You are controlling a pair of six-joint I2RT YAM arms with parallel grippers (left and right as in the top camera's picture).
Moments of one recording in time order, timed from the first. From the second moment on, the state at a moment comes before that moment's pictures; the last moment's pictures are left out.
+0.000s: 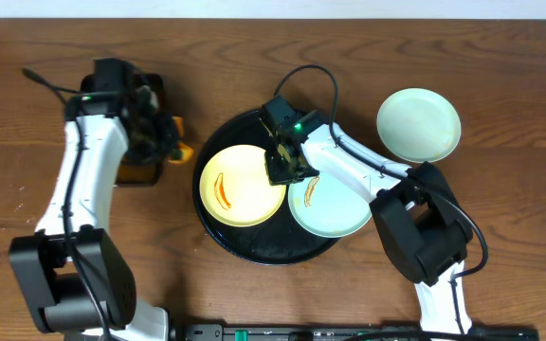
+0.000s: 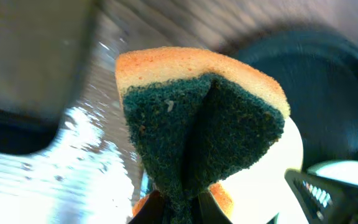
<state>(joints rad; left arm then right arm) 0.07 1.70 1.35 -1.00 0.26 -0.35 0.67 2.15 1.57 -0.82 -0.12 0.50</state>
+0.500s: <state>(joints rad) -0.16 1.70 1.17 -0.85 0.27 -0.60 0.67 2.15 1.57 -0.82 -0.10 0.53</state>
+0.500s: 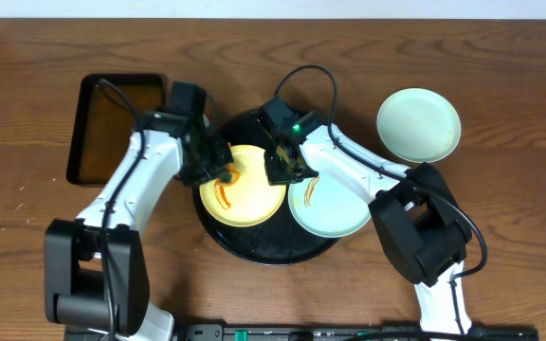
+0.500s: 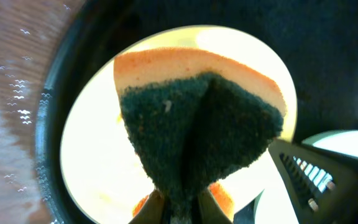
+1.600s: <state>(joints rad) -0.25 1.71 0.94 -0.68 0.11 -0.72 0.67 2.15 1.57 -0.83 -0.10 0.53</state>
